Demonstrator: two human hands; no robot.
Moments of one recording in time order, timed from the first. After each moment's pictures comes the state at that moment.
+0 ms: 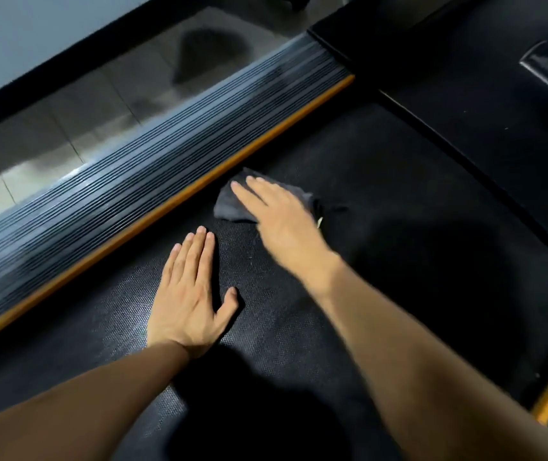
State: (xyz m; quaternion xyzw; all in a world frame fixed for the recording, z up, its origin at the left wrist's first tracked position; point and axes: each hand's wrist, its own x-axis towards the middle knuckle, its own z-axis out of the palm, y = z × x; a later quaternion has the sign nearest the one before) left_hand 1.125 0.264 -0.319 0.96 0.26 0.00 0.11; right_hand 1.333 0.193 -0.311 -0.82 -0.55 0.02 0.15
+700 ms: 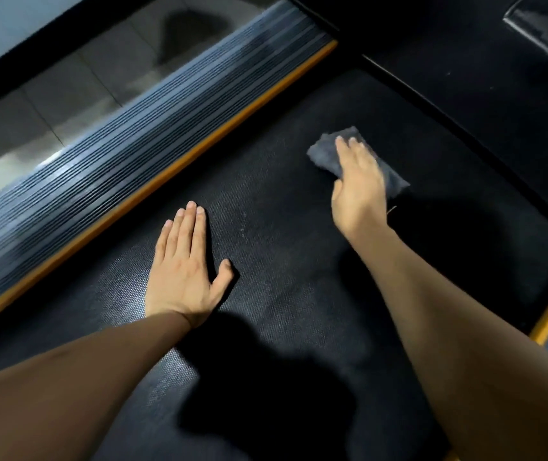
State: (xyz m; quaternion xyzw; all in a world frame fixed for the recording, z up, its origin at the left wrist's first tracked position) left_hand 1.128 0.263 -0.321 0.96 0.26 0.01 0.09; right_hand 1.389 0.112 -0.300 -0.96 -0.27 0.00 0.13
